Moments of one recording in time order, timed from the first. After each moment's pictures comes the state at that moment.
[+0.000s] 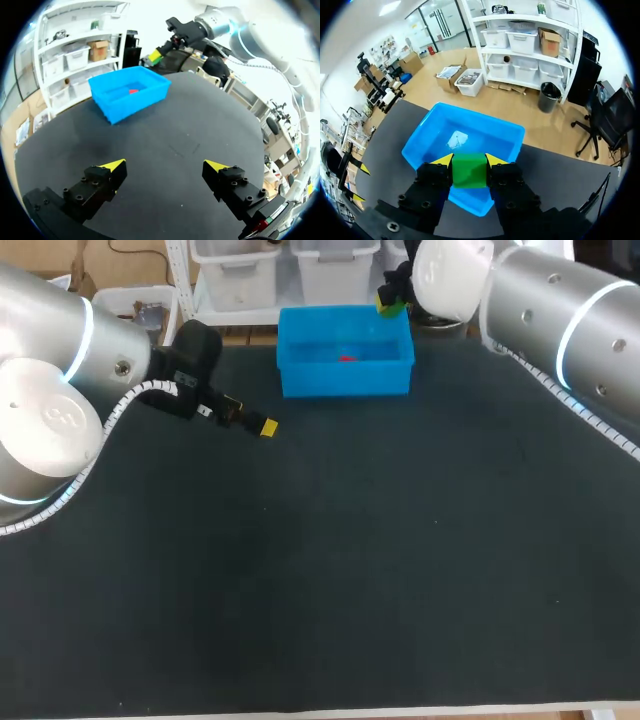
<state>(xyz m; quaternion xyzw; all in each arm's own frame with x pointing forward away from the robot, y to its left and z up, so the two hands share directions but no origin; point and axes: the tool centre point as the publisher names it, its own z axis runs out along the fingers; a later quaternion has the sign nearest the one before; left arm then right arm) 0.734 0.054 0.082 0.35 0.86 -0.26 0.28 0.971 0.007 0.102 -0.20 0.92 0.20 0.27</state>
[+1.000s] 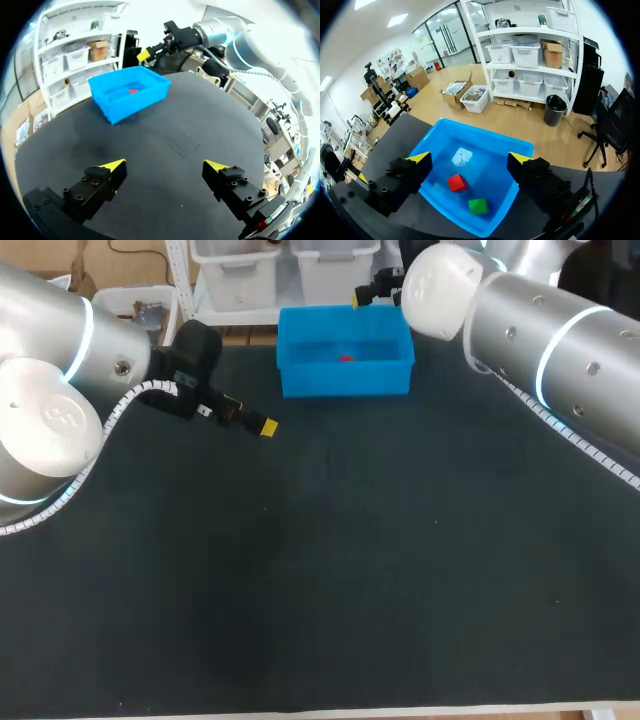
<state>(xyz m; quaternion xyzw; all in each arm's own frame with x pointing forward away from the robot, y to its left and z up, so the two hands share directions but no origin) 0.734 0.054 0.082 0.35 0.86 -0.26 0.28 0.992 0.023 0.102 -0.19 0.89 0.24 0.34</state>
